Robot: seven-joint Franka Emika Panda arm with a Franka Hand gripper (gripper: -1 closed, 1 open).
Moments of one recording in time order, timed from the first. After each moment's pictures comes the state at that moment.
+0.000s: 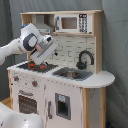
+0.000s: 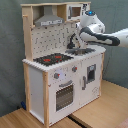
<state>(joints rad) -1.09 -0.97 1.16 -1.93 0.57 2.02 -0.33</state>
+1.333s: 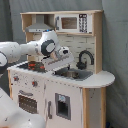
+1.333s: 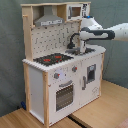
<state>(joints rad) -1.21 -0.75 1.27 -1.98 0.57 1.98 -0.05</state>
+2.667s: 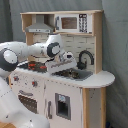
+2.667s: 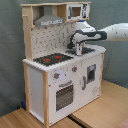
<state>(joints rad) -1.44 -0.70 1.50 -1.84 0.57 1.90 -0.04</state>
